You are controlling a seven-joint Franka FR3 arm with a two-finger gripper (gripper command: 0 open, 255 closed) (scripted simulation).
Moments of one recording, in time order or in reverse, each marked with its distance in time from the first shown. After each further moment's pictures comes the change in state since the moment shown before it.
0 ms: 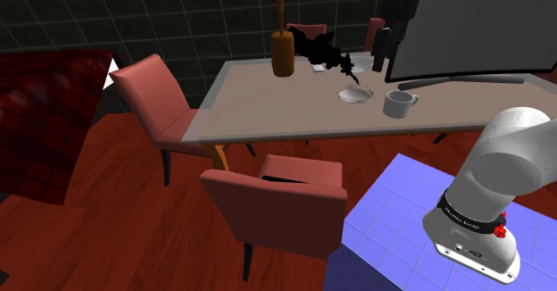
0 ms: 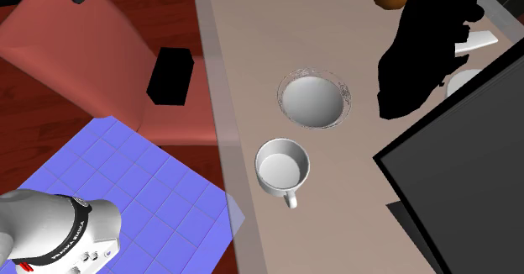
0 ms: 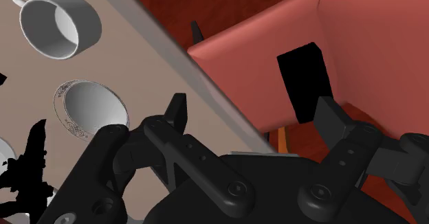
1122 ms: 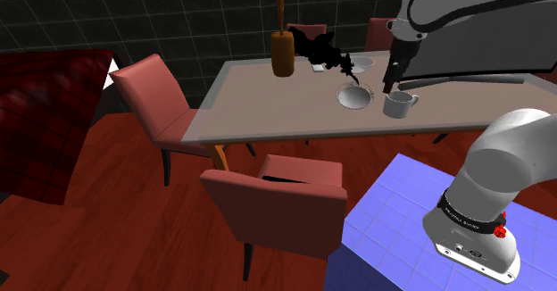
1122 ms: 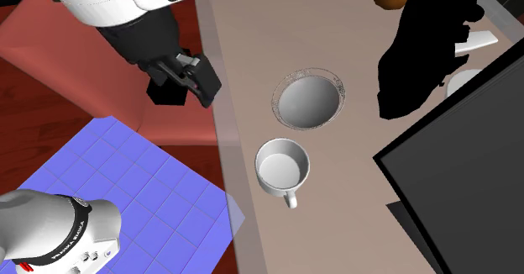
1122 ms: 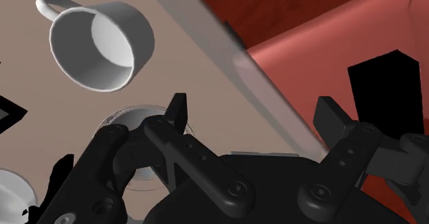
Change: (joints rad) arm -0.117 0.080 -0.291 -0.262 -0.188 0.384 -0.251
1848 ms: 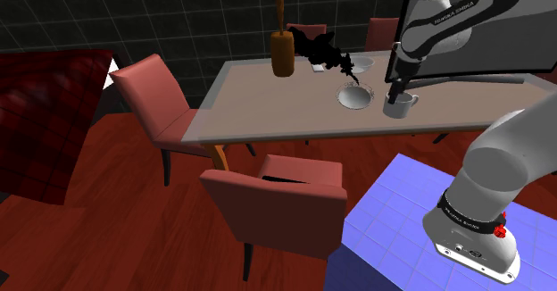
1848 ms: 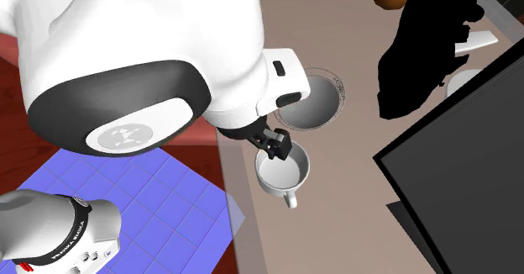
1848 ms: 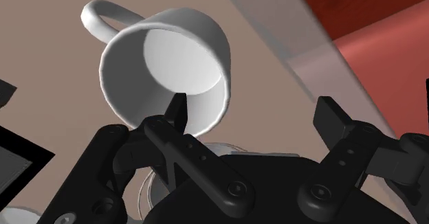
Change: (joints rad) arm -0.033 0.311 -0.262 0.004 -0.052 0.350 -0.218
